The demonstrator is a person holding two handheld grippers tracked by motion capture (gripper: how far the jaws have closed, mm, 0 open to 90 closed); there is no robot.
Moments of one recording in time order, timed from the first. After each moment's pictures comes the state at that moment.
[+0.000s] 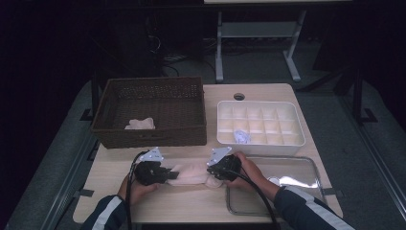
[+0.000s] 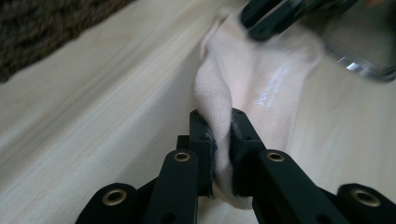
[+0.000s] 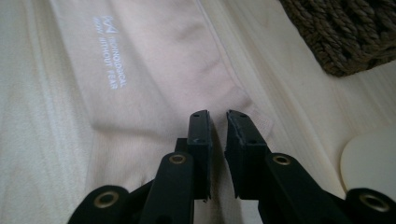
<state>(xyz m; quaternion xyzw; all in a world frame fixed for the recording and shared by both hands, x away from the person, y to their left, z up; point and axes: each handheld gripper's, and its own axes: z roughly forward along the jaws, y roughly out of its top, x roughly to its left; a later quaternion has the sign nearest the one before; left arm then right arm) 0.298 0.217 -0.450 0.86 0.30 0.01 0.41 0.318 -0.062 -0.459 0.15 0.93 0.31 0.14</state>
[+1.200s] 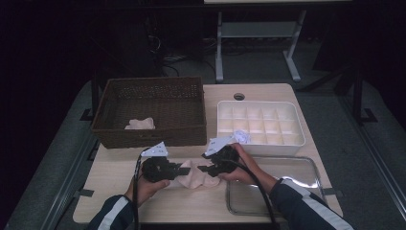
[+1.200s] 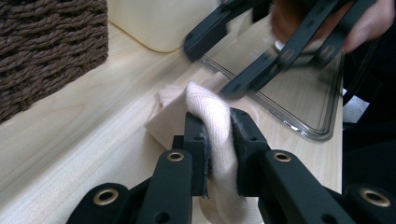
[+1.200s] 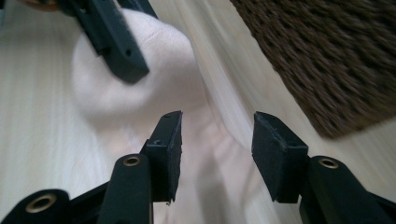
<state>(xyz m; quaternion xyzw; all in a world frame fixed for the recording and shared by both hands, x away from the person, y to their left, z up) 0.300 0.190 -0.432 0.83 0.29 -0.01 0.48 0.326 -0.057 -0.423 0.15 0.91 0.39 0.09</state>
